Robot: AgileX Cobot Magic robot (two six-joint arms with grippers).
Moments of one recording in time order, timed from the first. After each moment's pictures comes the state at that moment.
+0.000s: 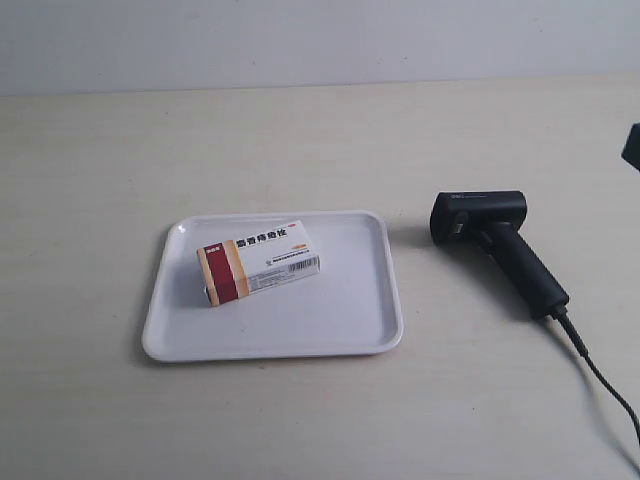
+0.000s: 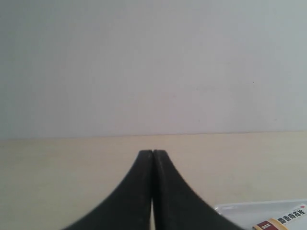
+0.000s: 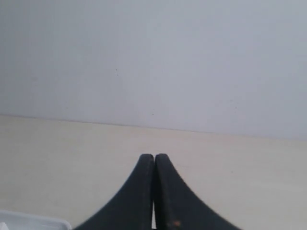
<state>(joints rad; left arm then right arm) -0.22 0.05 0.00 1.51 0.09 -1.52 0.38 0.78 -0.32 0.21 -0.23 -0.17</state>
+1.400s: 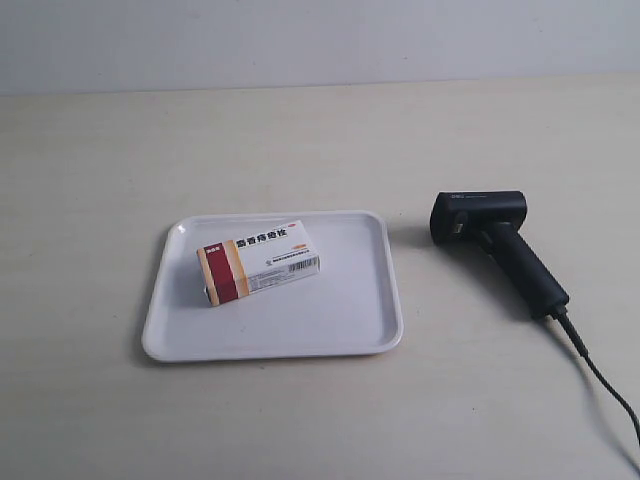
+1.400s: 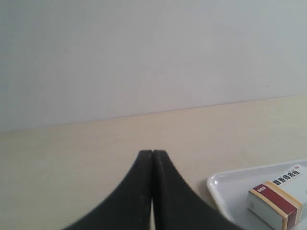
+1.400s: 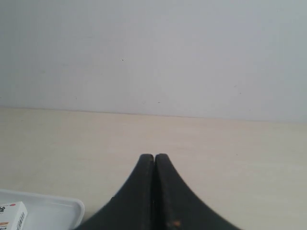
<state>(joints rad) -0.19 0.04 0.00 0.22 0.10 -0.15 0.38 0.66 -0.27 0.24 -0.12 -0.17</state>
